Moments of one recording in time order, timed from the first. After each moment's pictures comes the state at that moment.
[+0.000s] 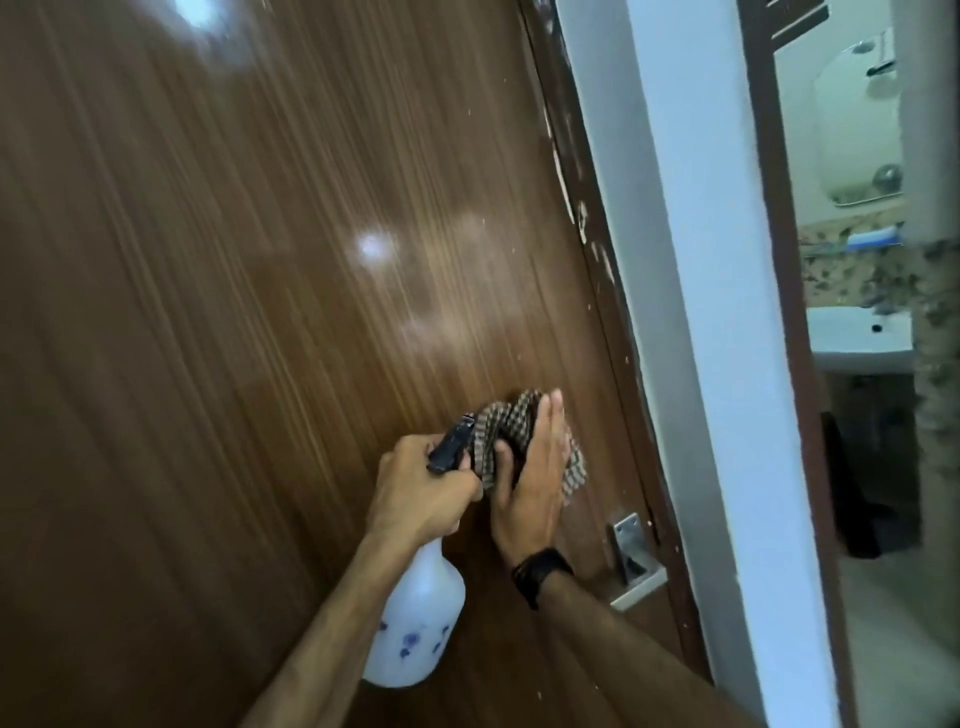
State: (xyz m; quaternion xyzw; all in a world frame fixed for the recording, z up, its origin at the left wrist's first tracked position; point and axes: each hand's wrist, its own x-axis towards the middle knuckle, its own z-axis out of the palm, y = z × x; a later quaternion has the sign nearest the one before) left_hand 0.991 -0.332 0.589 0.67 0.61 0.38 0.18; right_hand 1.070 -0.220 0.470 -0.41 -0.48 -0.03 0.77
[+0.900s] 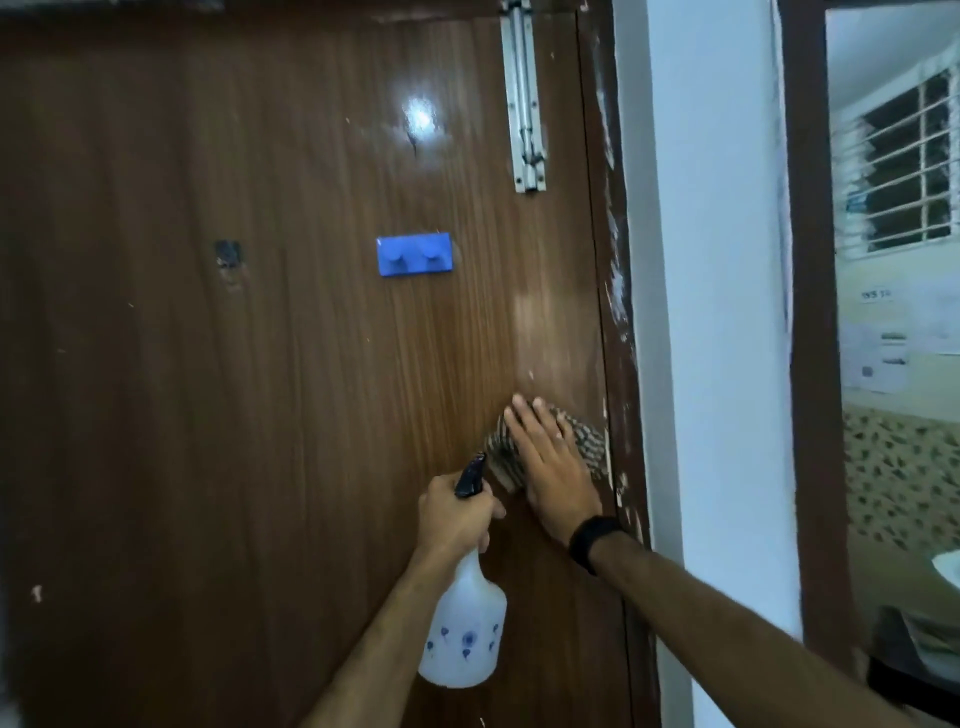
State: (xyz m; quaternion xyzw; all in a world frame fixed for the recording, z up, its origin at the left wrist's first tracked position) left_hand 1.097 -0.337 0.781 0.49 0.64 0.55 0.23; right_hand 1.208 -0.183 0.743 -0.29 -0.78 -0.26 0.49
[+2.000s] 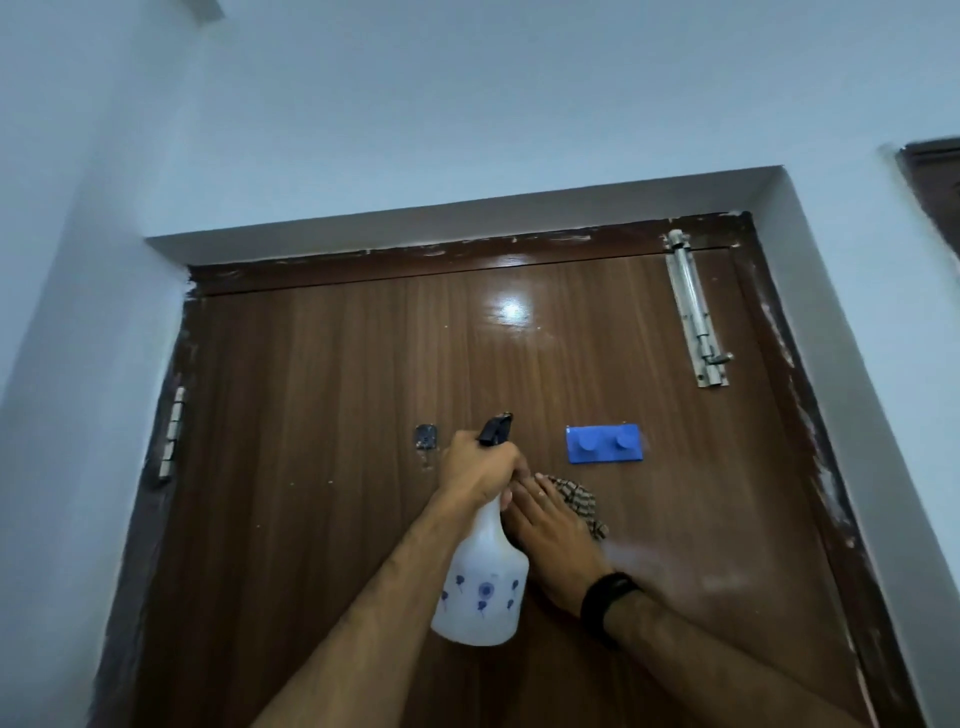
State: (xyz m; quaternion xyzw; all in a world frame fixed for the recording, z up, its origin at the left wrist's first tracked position) left_hand 0.933 -0.388 1.022 0.54 0.55 0.64 0.07; right_hand 1.006 -0.230 0.935 -0.18 -0.76 -0.42 0.46
